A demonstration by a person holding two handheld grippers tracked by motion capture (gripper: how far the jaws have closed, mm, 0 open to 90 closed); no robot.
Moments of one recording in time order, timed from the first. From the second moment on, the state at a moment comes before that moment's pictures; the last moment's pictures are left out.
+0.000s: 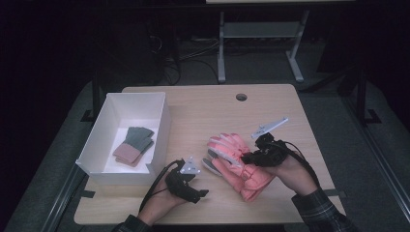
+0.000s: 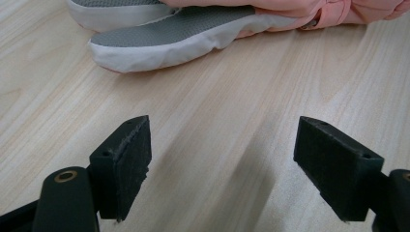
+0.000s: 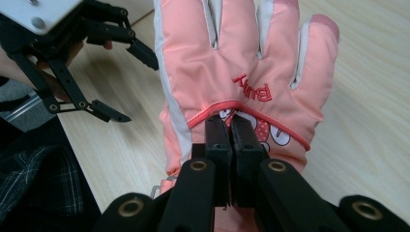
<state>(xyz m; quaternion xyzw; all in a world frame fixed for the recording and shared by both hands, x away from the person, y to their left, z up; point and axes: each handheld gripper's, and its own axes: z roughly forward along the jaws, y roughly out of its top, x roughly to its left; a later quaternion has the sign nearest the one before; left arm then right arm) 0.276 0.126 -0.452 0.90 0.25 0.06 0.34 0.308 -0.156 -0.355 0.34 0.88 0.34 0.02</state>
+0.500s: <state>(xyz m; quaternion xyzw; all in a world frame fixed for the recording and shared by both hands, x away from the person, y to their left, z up) 0.277 0.124 -0.454 0.91 0.25 0.06 0.34 0.313 -0.143 -0.376 0.34 0.88 0.32 0.01</state>
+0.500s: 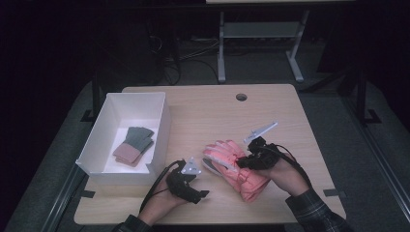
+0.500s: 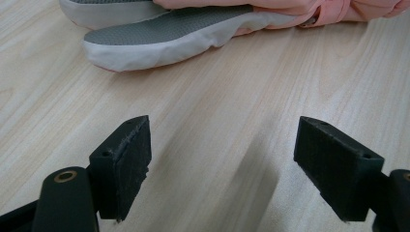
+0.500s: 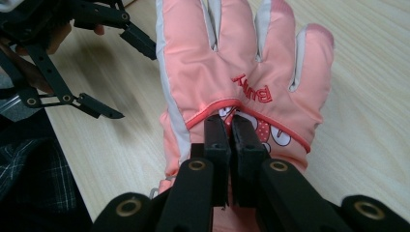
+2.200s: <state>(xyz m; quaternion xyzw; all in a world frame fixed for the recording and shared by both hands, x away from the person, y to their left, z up) 0.292 0.089 -0.447 0.90 0.25 0.02 0.35 0.299 -0.244 -0.450 0.33 0.86 0.38 0.08</state>
